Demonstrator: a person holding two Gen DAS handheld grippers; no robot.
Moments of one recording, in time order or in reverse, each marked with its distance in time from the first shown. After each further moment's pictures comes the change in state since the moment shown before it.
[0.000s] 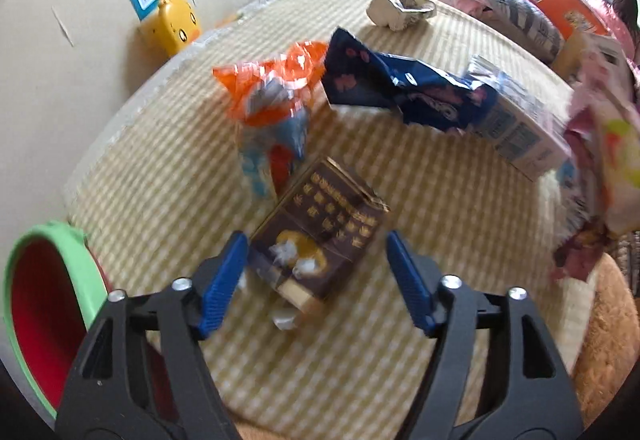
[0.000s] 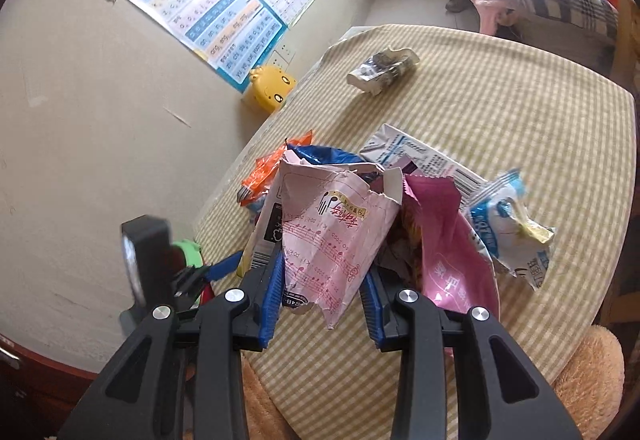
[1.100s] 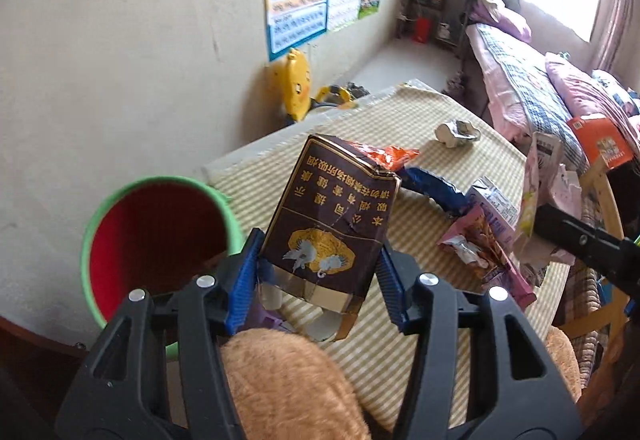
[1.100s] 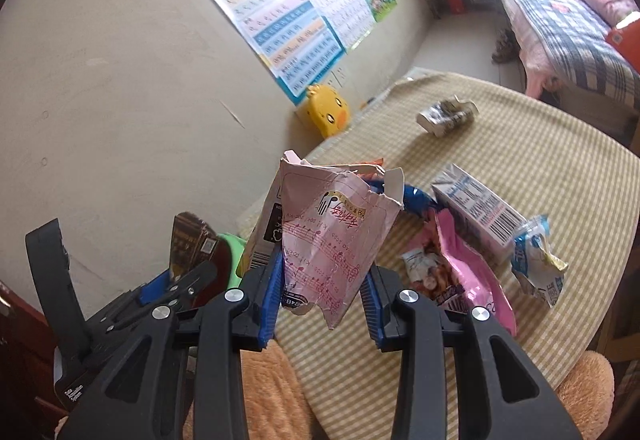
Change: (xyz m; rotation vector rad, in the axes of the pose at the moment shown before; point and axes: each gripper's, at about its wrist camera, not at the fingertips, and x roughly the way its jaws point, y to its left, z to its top) left arm -0.167 0.024 -0.049 -0.355 -0.258 0.200; right arm -0.037 0.074 -0.020 -0.215 -0.097 0.067
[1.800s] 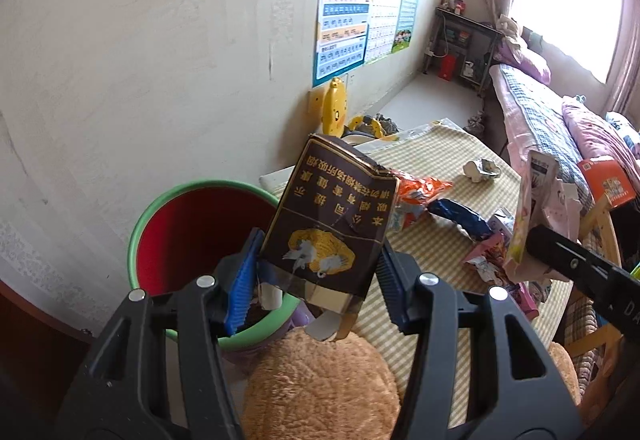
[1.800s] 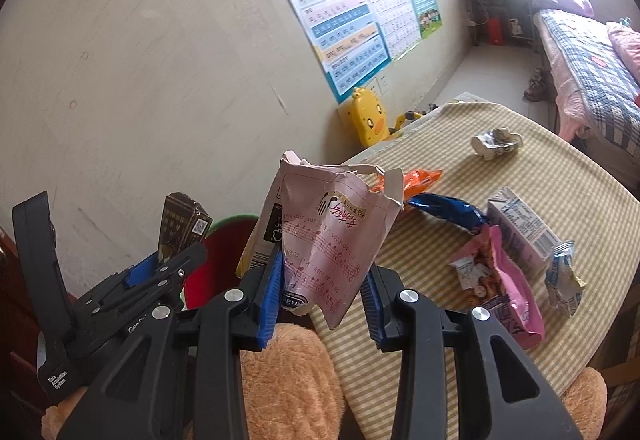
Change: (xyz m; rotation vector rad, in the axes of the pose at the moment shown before) left arm -0.042 0.061 -0.011 -0.104 -0.096 0.045; right arm 0.003 0.078 -0.018 -0.183 0.011 0.015
